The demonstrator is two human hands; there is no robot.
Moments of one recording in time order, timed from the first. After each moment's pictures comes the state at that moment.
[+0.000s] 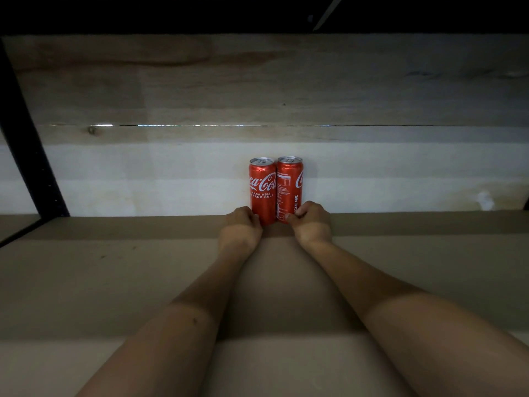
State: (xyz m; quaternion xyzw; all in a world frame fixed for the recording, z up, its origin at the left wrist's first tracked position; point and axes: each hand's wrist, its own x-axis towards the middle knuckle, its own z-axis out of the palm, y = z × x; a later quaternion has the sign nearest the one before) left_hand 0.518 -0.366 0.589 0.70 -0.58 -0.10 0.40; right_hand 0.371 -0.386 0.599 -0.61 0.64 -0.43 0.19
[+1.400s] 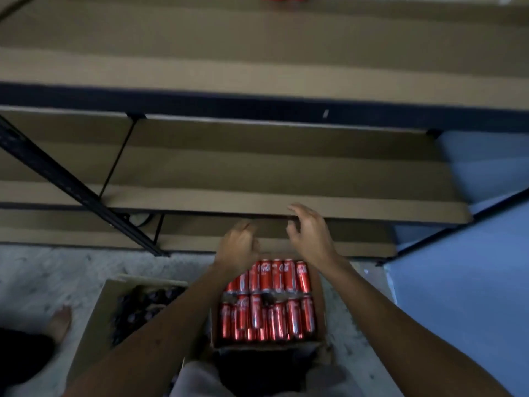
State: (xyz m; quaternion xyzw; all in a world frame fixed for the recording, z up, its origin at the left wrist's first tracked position) left_hand 0.485 0.077 0.362 0.68 -0.69 -0.23 0.11; right_hand 0.305 0.041 0.391 -0.75 0.58 -0.22 0.23
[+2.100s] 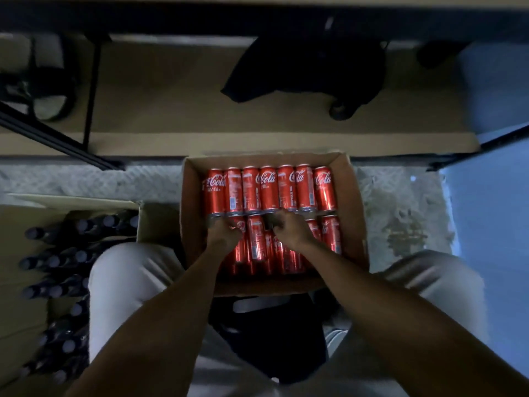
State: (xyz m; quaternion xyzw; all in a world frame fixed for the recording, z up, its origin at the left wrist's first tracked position) left_hand 0.488 0.148 -0.092 0.80 -0.35 -0.49 0.06; right_hand 0.311 0.118 -0.075 -0.58 0.63 0.03 0.52
